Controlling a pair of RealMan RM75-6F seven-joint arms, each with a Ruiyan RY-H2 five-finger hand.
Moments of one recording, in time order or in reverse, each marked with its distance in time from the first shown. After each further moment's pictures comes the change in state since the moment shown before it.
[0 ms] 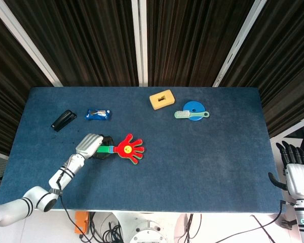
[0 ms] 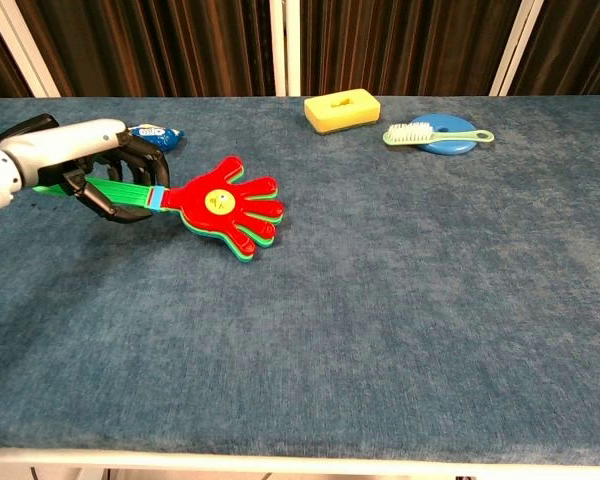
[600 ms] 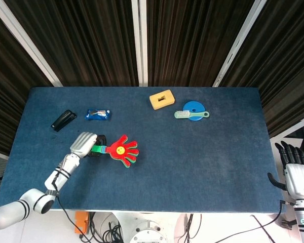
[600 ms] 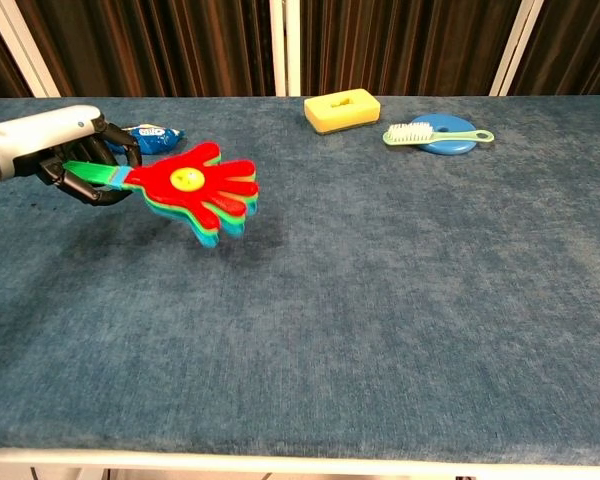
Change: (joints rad) left arm 0.030 0.017 -0.015 -0.017 -0.029 0.030 0.020; right arm 0.001 0.011 -0.002 -0.012 -0.001 -0.007 0.001
